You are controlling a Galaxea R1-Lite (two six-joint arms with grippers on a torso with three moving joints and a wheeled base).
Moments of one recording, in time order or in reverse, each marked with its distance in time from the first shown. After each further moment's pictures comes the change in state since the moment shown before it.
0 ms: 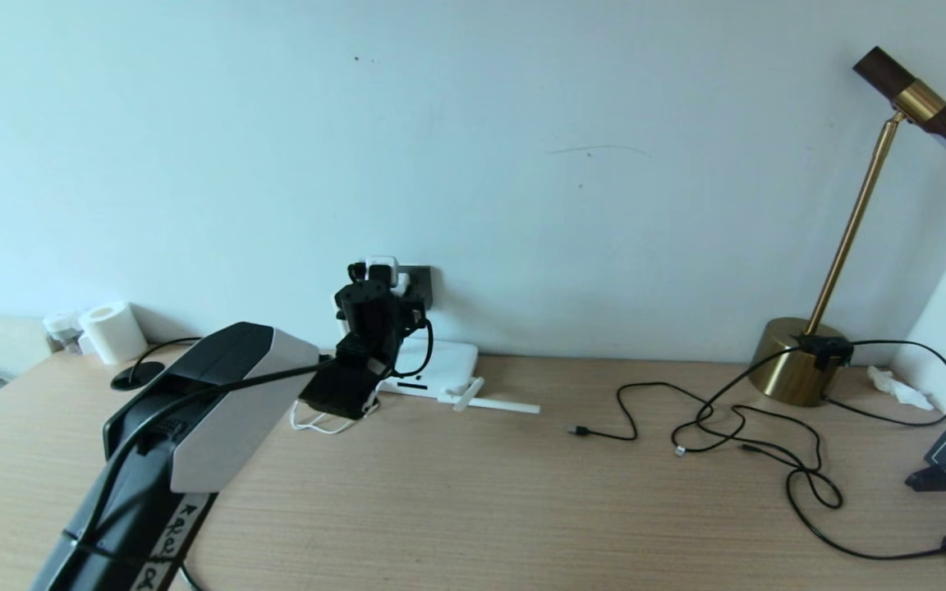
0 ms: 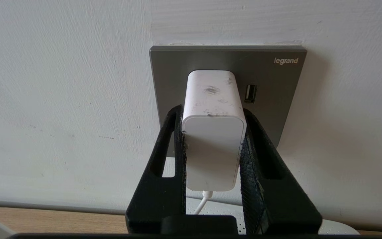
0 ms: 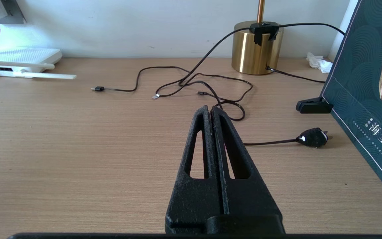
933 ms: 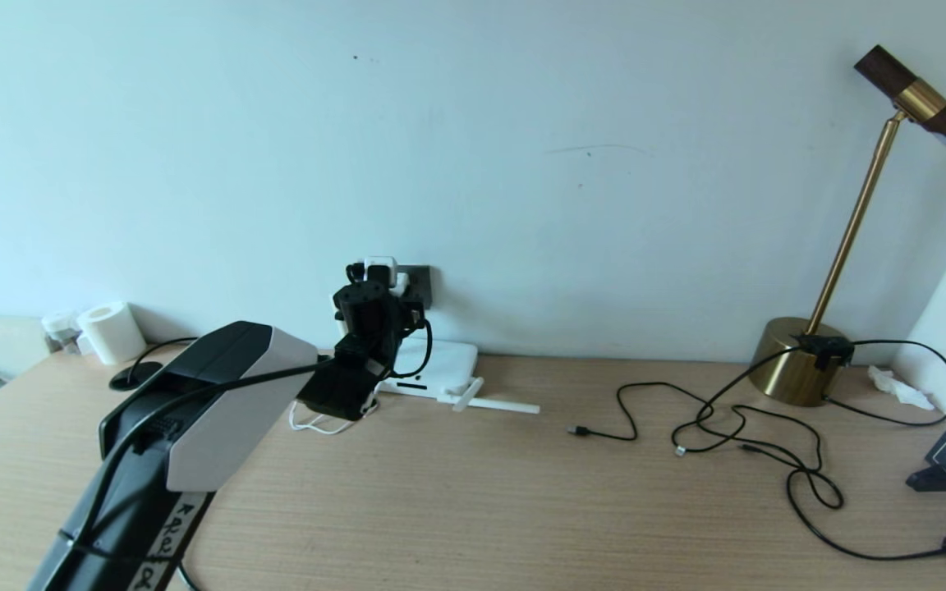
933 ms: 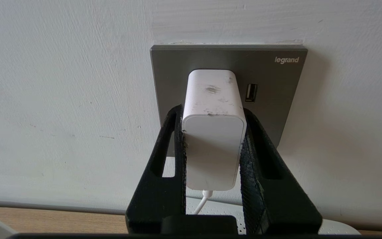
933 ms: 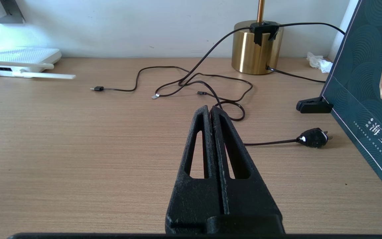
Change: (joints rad) left arm 0.000 -0.008 0.023 -0.007 0.000 0.000; right arm 0.000 0.000 0.000 0.000 0.000 0.000
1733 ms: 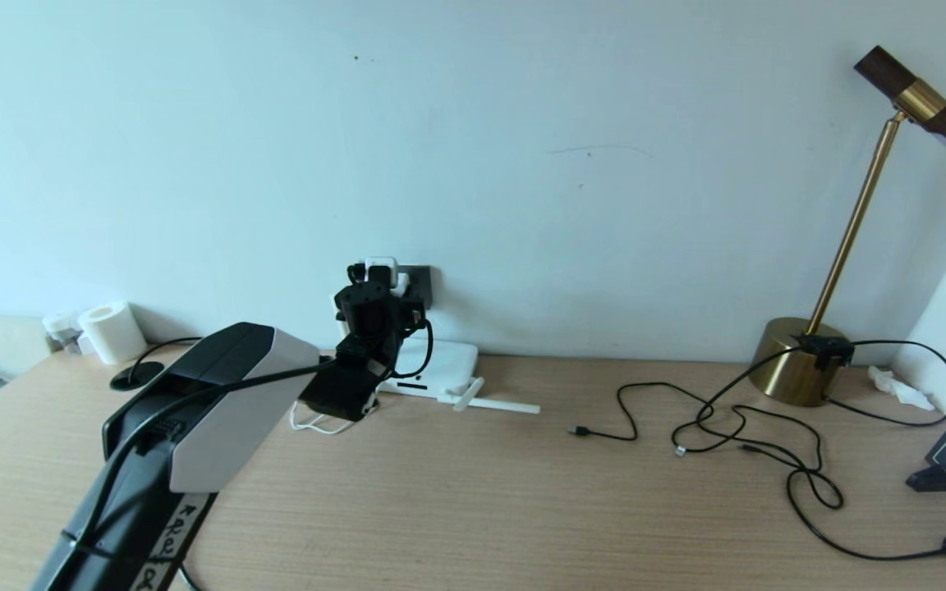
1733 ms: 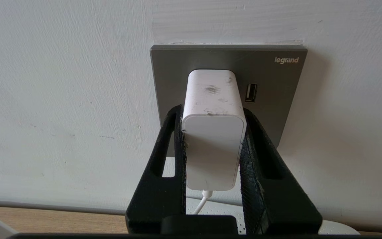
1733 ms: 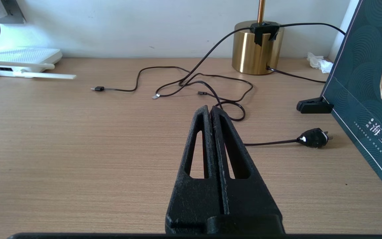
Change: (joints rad) left arm -0.005 0.009 -0.009 0.003 0.001 0.000; right arm 0.000 0.000 0.000 0.000 0.000 0.000
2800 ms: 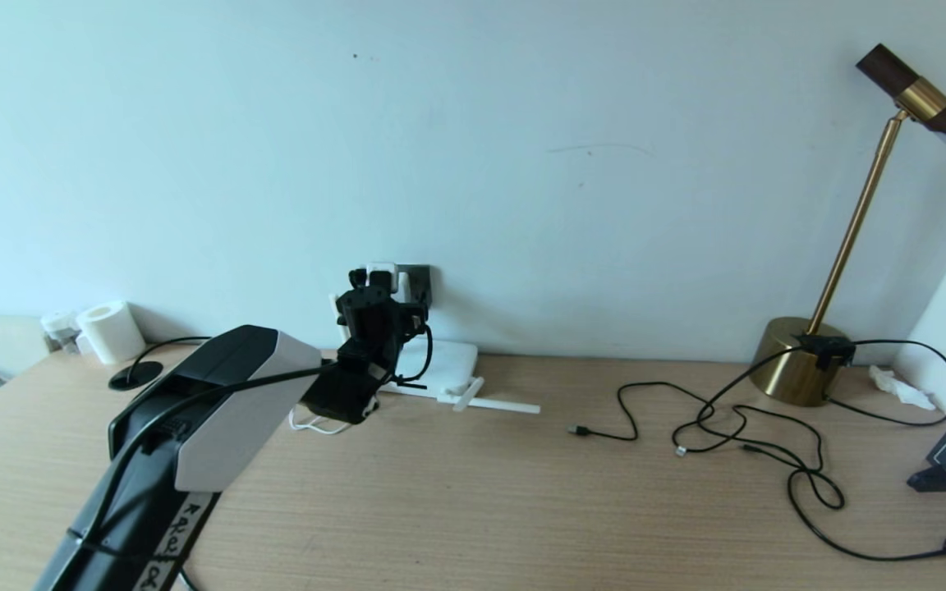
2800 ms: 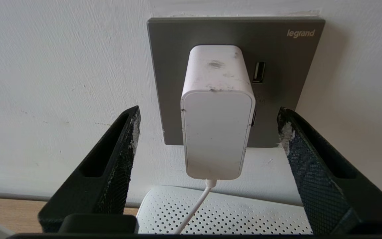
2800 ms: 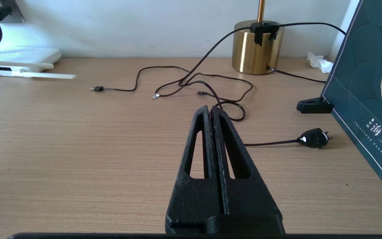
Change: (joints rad) left arm 0.000 0.004 0.001 -0.003 0.000 -0.001; right arm 0.000 0.000 0.000 0.000 -0.001 0.000
